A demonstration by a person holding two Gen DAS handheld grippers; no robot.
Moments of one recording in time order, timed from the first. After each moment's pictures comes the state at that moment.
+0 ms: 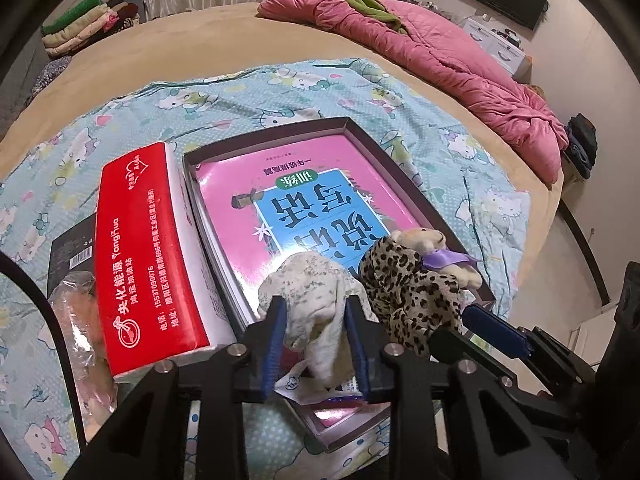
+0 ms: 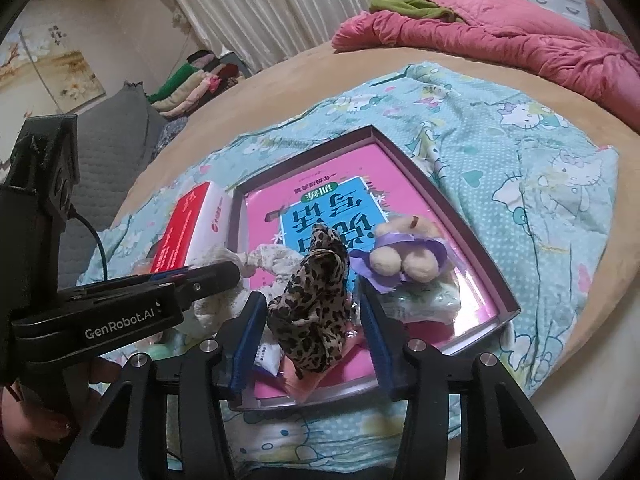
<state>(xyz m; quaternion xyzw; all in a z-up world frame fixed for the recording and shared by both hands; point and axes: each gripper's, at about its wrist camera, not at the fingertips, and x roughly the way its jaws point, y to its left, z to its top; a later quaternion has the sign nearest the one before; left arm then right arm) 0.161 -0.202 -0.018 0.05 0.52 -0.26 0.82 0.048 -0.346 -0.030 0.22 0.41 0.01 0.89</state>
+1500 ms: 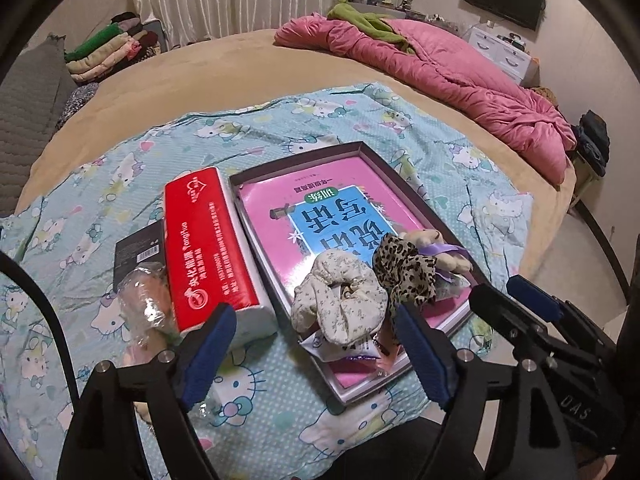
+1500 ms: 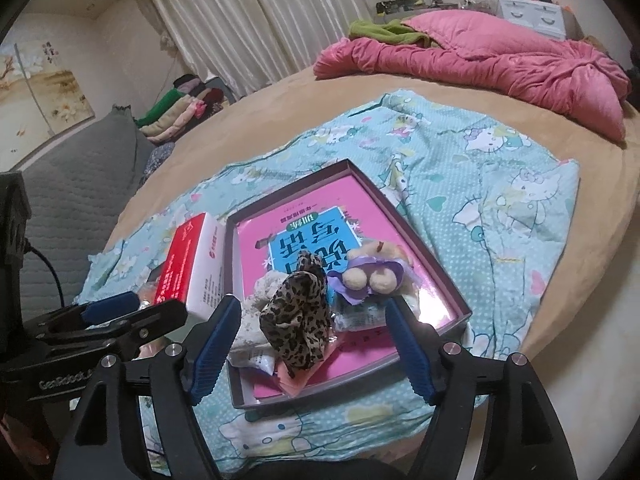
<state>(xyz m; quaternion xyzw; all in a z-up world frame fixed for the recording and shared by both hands) 0.115 -0.174 0.031 0.08 0.47 -0.22 0.85 0.021 -0.355 0.005 0.22 0.38 -0.03 0.90</state>
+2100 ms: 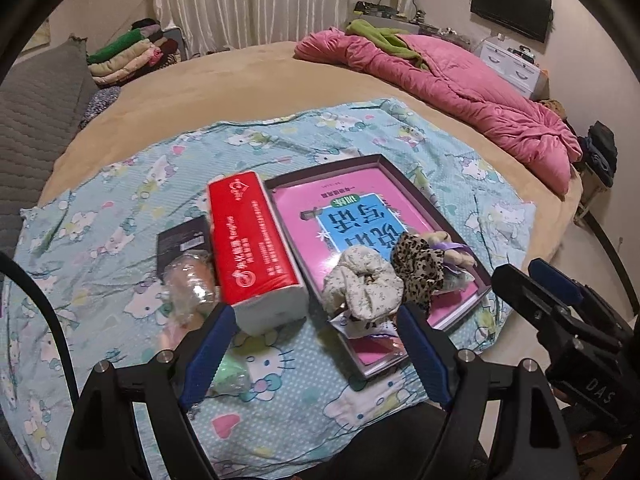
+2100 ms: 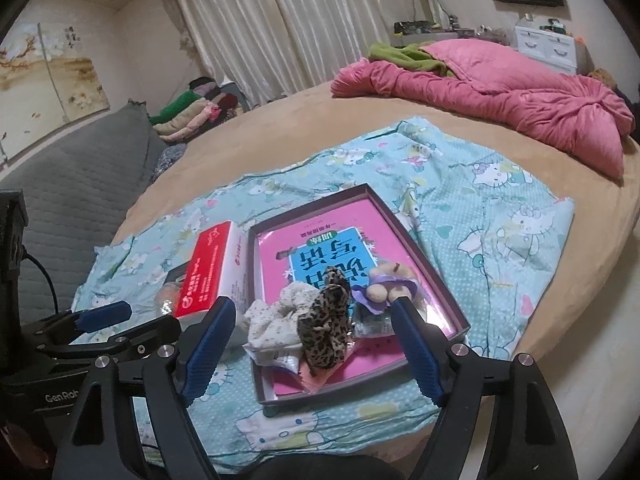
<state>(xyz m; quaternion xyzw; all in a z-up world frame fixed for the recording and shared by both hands) 0.090 -0.139 0.055 0.07 0.45 -0.19 0.87 0.005 -0.328 0.045 0.18 0.35 -0.02 0.92</state>
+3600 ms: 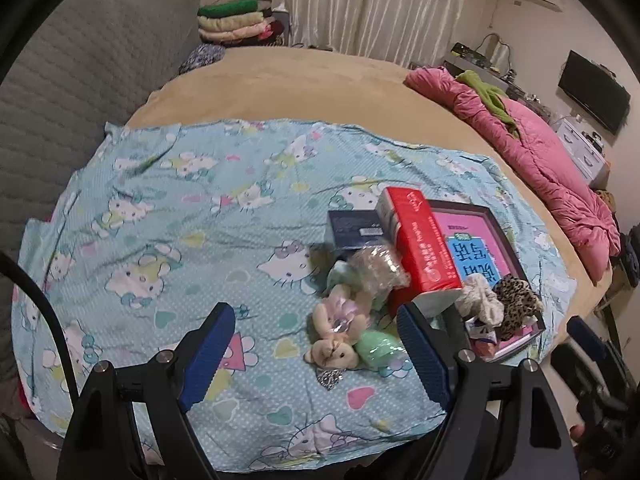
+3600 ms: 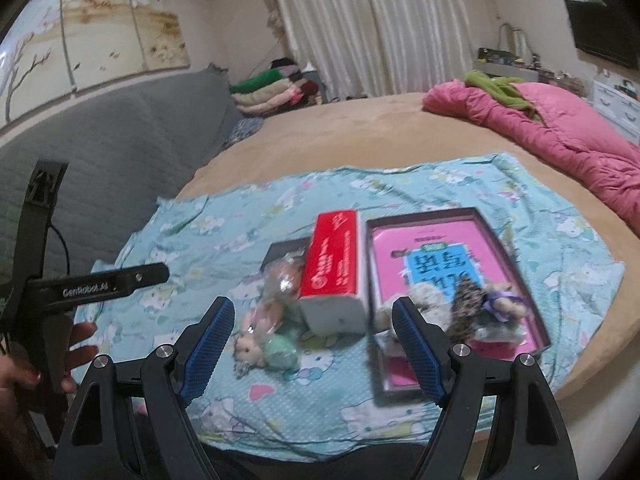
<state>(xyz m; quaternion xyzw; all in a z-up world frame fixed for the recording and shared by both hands) 0.095 0.054 0.066 -0.05 0.46 -0.07 0.88 0.005 -0.192 0.072 0.09 0.35 0.10 0.93</state>
